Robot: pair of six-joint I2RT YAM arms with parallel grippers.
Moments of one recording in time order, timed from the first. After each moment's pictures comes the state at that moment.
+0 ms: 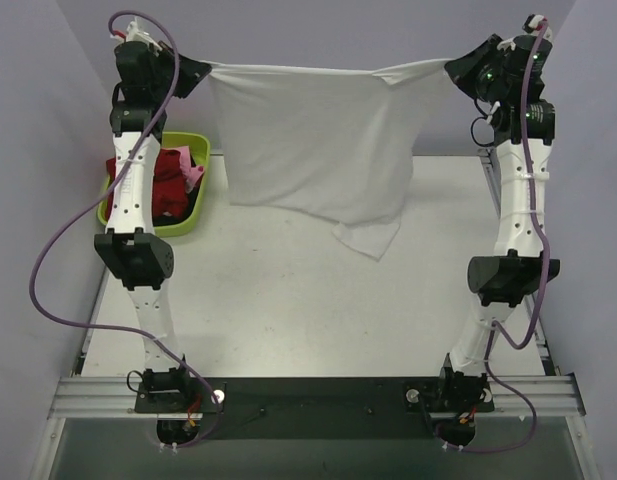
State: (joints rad) left arm 0.00 2.18 2.54 -0.44 0.29 -0.83; right arm -0.05 1.98 2.47 -0.64 -0.18 0.58
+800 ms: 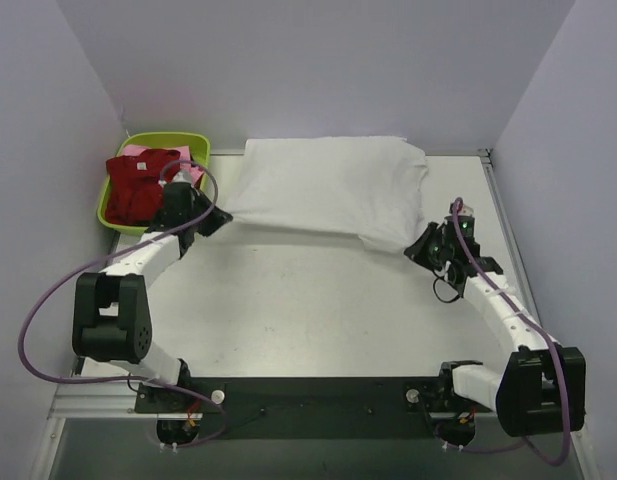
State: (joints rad) left arm -0.05 1.56 1.04 0.03 0.24 -0.78; right arm 0.07 1.17 0.74 -0.21 -0.15 0.53
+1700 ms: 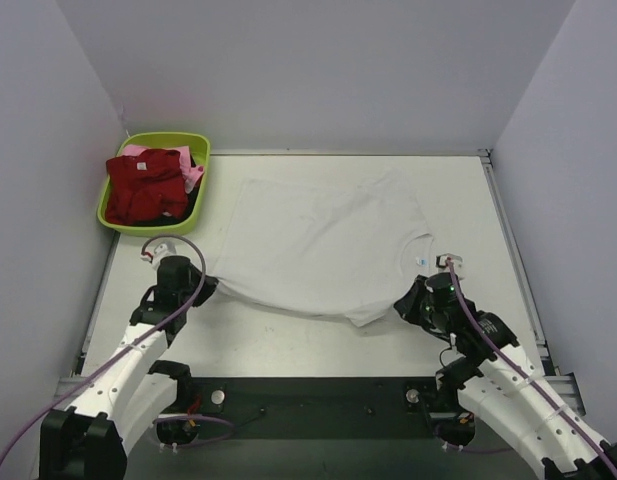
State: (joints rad) left arm -0.19 0.86 0.41 -0.23 -0.11 -0.89; right arm 0.48 0.61 0.47 -0.62 0.11 0.67
